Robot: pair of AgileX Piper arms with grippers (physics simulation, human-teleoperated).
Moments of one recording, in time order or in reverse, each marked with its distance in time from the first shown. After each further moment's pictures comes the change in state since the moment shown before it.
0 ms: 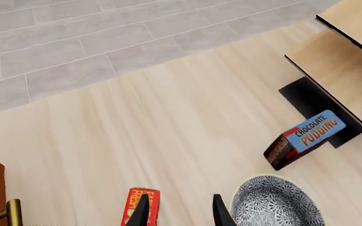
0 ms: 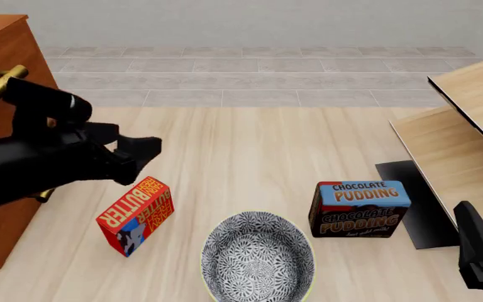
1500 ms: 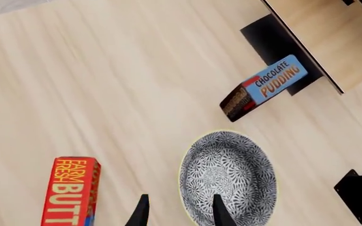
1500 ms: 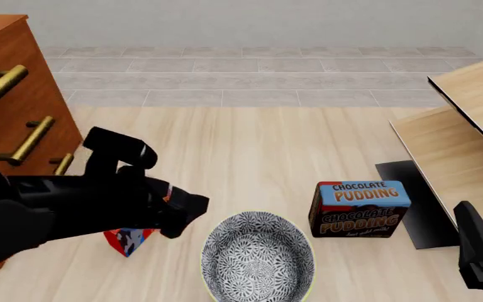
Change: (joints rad) left arm -0.240 0.134 0.018 0.084 -0.200; right arm 0.000 0.000 0.000 0.000 0.000
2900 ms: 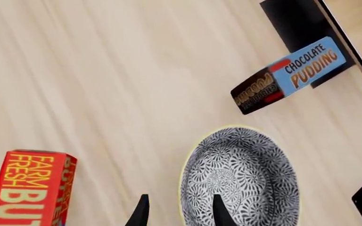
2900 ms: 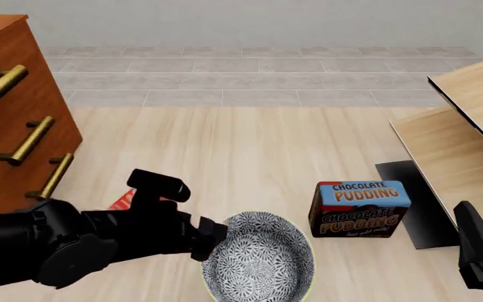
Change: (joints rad) left arm -0.034 0.260 0.122 -0.307 -0.111; right arm 0.000 0.000 0.000 0.000 0.000
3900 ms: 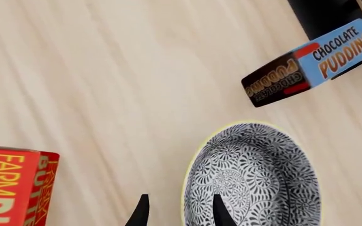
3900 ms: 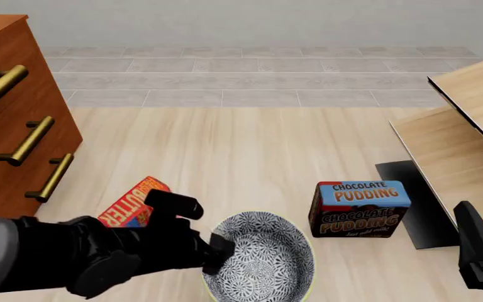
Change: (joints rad) left arm -0.026 0.171 0.035 -0.154 -0.054; right arm 0.000 0.000 0.000 0.000 0.000
